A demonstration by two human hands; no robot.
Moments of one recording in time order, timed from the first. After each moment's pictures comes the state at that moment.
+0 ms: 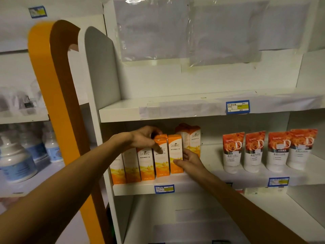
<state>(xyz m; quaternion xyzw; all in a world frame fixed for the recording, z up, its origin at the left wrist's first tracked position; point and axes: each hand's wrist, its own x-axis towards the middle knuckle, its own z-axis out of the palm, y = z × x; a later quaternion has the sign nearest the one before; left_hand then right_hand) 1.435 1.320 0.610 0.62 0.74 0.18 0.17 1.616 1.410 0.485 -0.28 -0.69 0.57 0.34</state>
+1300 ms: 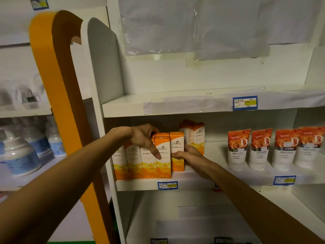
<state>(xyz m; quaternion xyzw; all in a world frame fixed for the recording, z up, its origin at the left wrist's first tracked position) 1.425 1.312 0.616 0.64 0.74 0.07 0.20 1.605 1.419 0.499 -0.29 -0.73 0.57 0.25</state>
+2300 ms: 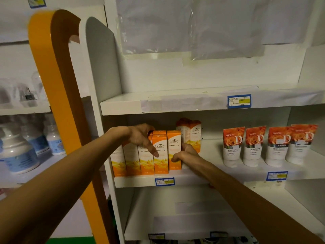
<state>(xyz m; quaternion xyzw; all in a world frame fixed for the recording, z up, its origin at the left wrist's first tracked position) 1.426 1.311 0.608 0.62 0.76 0.09 0.19 1.608 1.408 0.500 -0.32 -0.72 0.56 0.26</state>
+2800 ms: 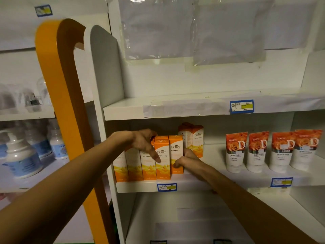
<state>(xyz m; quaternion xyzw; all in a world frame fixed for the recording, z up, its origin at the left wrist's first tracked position) 1.430 1.310 0.610 0.61 0.77 0.07 0.20 1.600 1.416 0.498 -0.31 -0.74 0.54 0.24</state>
